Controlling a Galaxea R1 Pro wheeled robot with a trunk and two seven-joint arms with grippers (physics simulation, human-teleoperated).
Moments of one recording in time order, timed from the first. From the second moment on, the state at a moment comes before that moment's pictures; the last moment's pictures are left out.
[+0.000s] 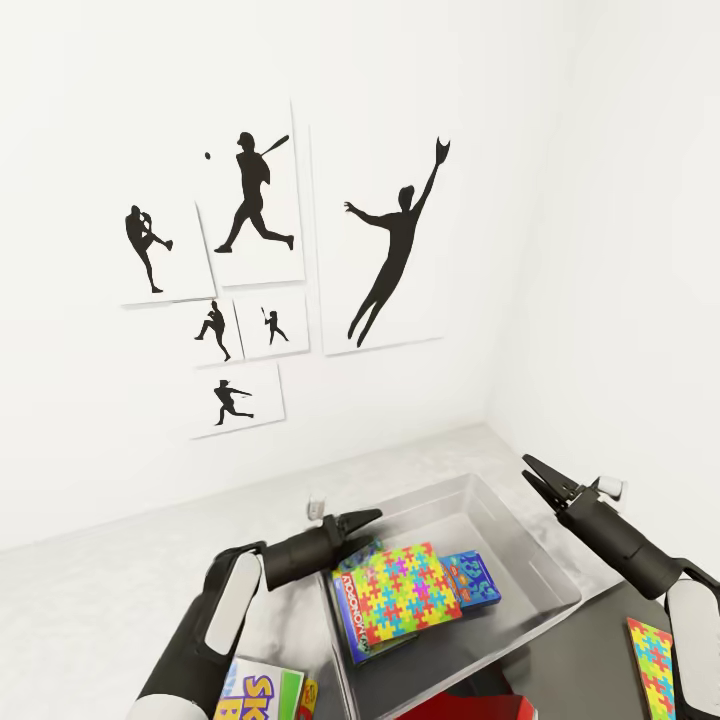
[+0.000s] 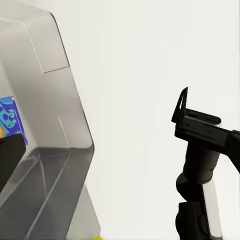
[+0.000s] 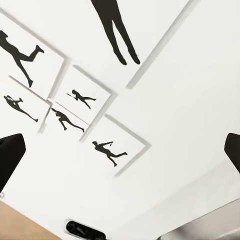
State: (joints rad) left arm -0.44 -0.17 0.05 -1.07 0.63 0.96 -0.70; right arm -0.30 -0.02 -0.57 -1.59 -0.67 0.93 0.84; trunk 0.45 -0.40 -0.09
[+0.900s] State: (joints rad) left arm -0.33 0.49 0.09 -1.31 0.92 1.03 -0.93; right arm -0.30 -0.02 -0.53 -1.59 -0.67 0.92 0.84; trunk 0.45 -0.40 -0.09
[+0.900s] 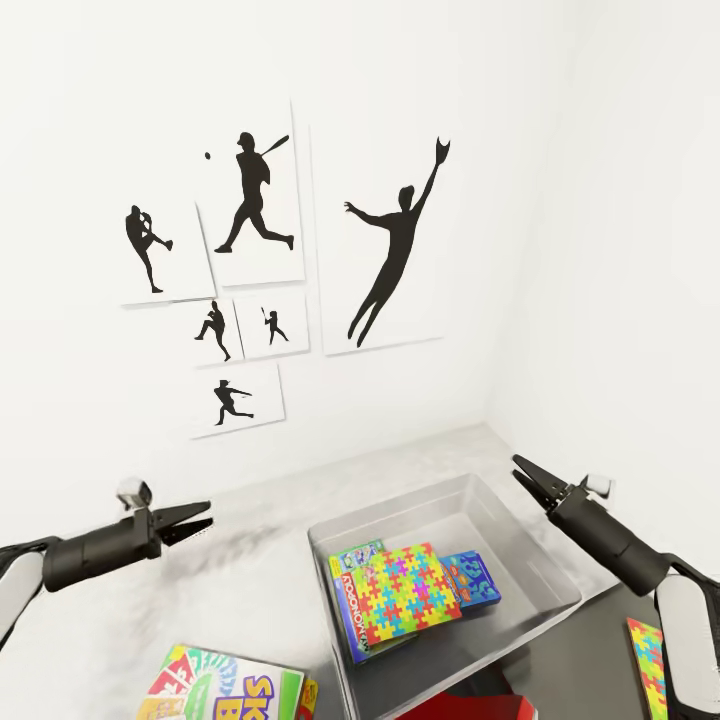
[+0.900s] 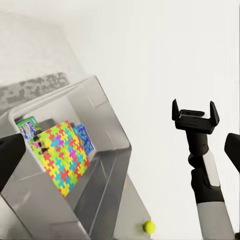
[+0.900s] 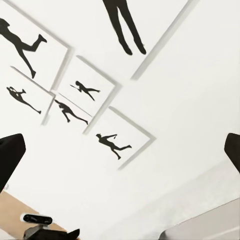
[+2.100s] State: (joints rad) left arm -0.31 0.52 0.16 -1.28 0.93 1.02 -0.99; right arm -0.30 -0.02 -0.51 -1.59 -0.67 0.87 0.84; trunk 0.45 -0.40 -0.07
